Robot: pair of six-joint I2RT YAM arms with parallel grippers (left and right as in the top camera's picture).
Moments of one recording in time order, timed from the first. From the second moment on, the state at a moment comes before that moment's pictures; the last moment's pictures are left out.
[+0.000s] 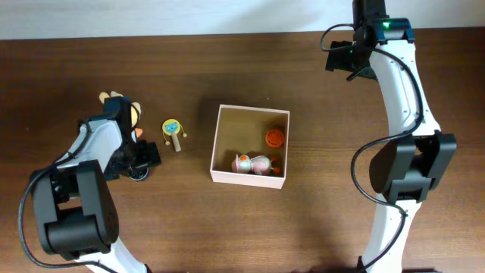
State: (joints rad) left arm 0.14 1.90 1.18 -0.88 -0.09 -0.20; right arm 0.02 2.23 2.22 -1.18 0.14 0.29
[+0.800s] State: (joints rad) left arm 0.14 1.90 1.17 -0.87 -0.09 -0.20; right arm 0.02 2.23 2.22 -1.19 0.14 0.29
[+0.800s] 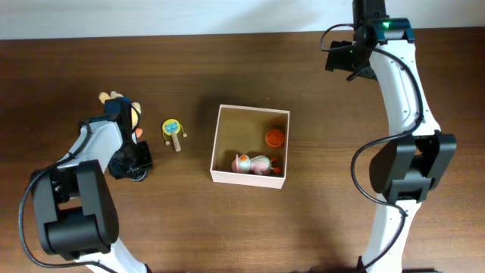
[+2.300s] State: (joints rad) left arm -0.35 1.90 1.79 -0.83 -0.06 -0.19; right arm 0.02 2.23 2.22 -1.19 0.14 0.29
